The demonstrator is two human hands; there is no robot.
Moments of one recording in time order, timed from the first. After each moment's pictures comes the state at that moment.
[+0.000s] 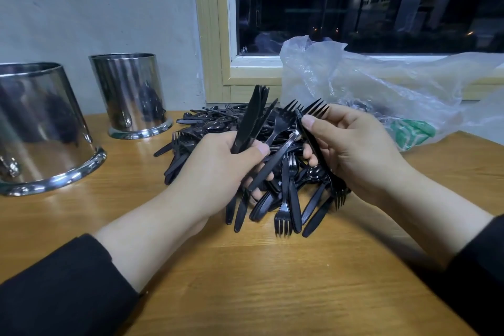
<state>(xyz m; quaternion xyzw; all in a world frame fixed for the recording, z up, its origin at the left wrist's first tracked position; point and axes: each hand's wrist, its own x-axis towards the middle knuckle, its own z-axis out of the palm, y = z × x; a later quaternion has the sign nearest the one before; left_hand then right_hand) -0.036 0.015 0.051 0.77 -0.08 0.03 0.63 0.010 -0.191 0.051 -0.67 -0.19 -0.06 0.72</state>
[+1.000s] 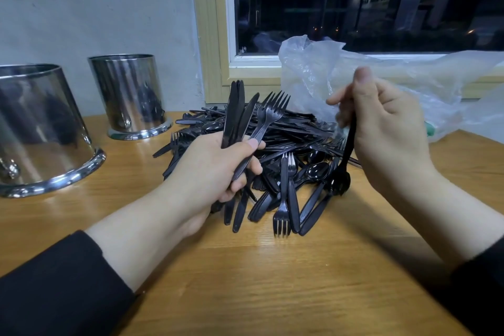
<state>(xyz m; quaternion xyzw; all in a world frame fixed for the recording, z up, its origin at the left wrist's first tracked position) -0.027 0.022 0.043 0.74 -0.07 0.02 0.67 -0.009 -0.193 0.072 -0.71 -0.17 -0.34 0.59</state>
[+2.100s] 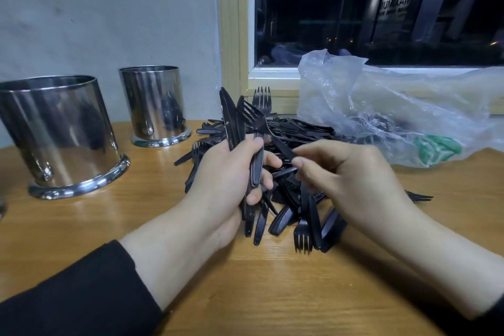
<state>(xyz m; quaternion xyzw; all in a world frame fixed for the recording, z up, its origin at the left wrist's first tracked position) -0.033 0.015 0.051 0.61 -0.03 0.05 0.79 -0.019 -0.163 0.049 -0.85 -0.24 -0.24 0.40</state>
